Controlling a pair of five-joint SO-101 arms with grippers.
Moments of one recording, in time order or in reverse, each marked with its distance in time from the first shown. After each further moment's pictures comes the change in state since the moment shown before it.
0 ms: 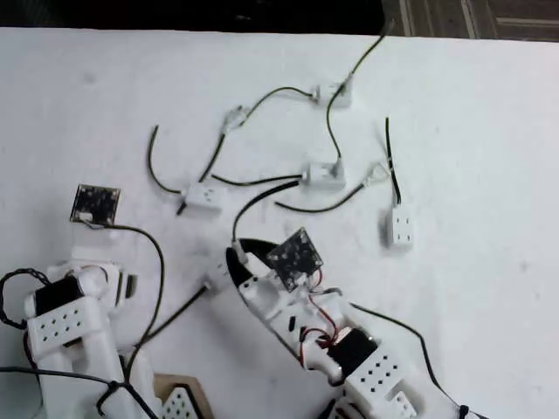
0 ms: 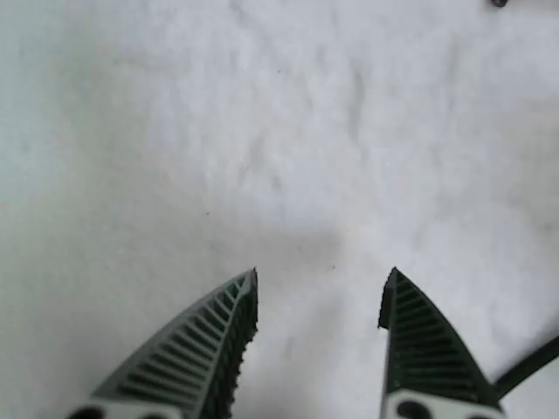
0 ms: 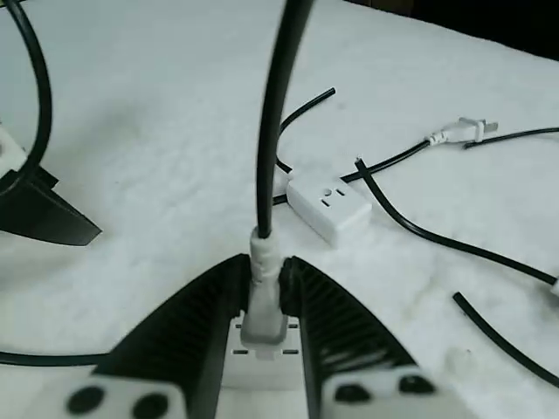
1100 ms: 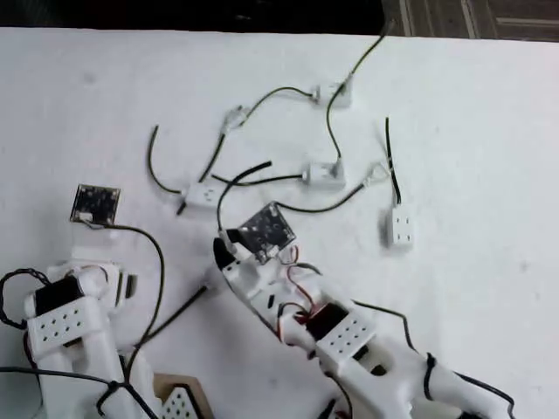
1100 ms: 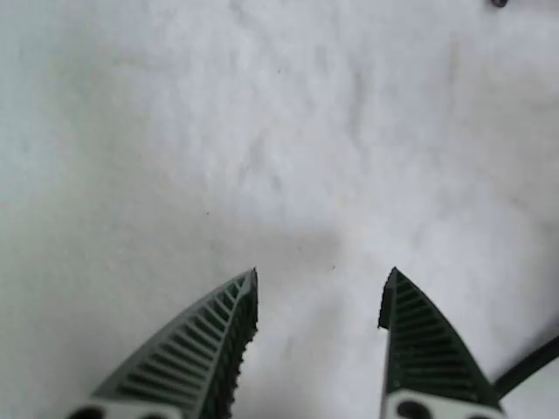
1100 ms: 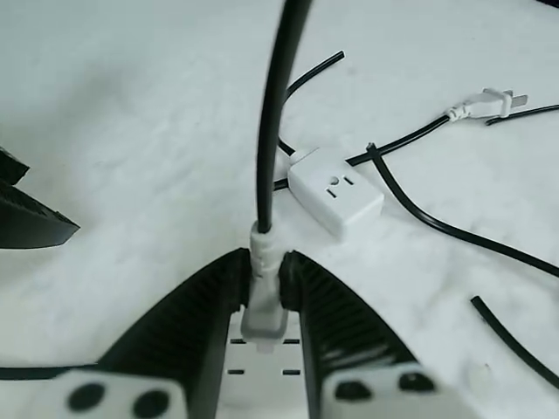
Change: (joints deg) left arm 0.0 0.0 0.0 0.0 0.0; right arm 0.0 30.0 -12.1 -11.8 0.0
